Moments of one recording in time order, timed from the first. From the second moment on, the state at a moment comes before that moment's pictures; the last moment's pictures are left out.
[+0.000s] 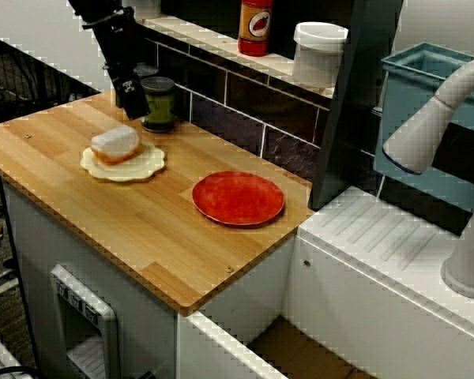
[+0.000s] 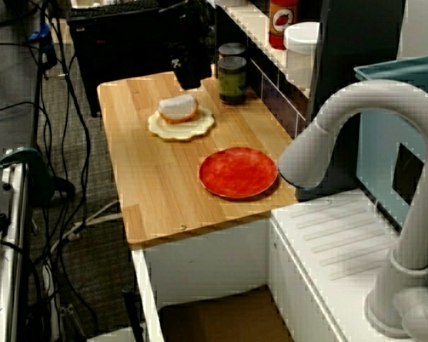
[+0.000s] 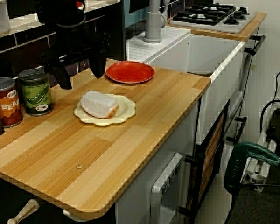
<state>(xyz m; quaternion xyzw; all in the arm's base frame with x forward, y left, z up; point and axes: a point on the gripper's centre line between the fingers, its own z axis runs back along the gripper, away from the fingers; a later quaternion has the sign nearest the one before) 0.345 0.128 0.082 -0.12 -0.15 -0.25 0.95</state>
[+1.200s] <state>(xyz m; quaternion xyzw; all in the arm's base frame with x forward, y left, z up) 0.321 0.114 0.089 -0.09 -0.14 -0.35 0.92</state>
